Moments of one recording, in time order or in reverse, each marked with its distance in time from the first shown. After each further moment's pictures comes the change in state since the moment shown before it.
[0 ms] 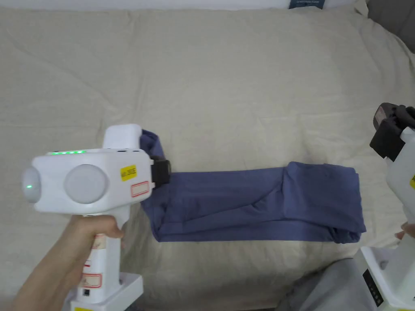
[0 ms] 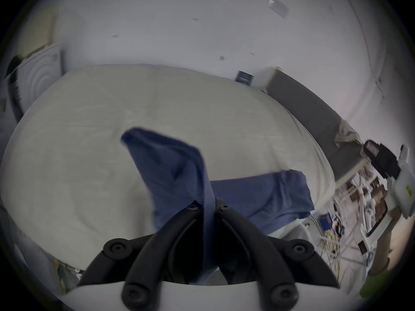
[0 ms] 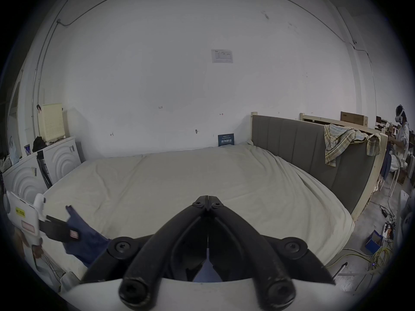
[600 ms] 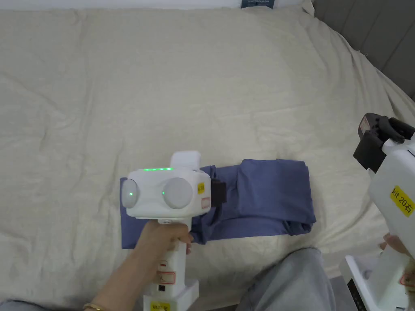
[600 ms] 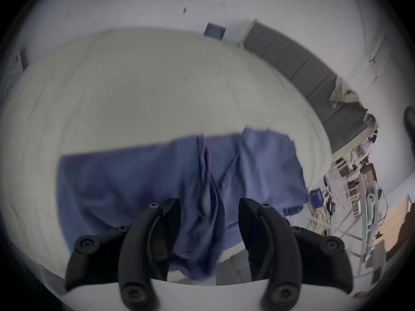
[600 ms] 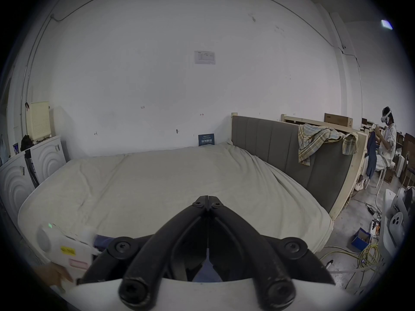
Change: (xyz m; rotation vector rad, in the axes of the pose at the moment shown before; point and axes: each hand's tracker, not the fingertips) left arm 0.098 -0.021 -0.110 -0.101 -0.056 -0.037; right arm 0.042 -0.002 0.022 0.008 -0.112 0.006
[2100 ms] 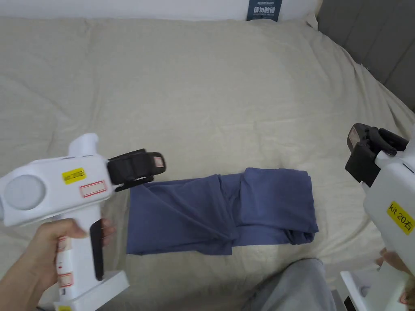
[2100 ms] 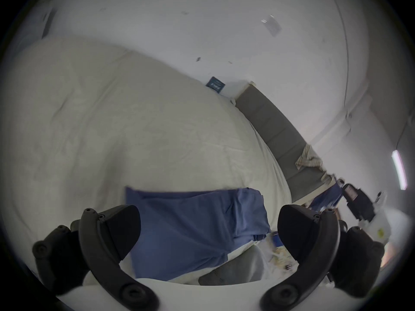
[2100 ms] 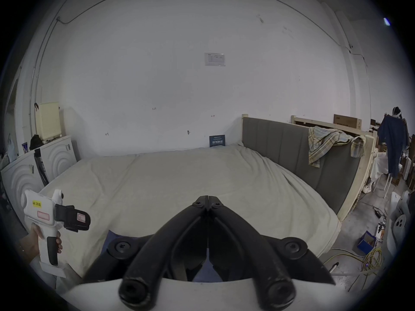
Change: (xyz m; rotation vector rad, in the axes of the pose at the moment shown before) left arm -0.144 0.003 0.087 0.180 -0.267 0.319; right arm -0.013 0.001 0.010 -0.007 0.085 0.001
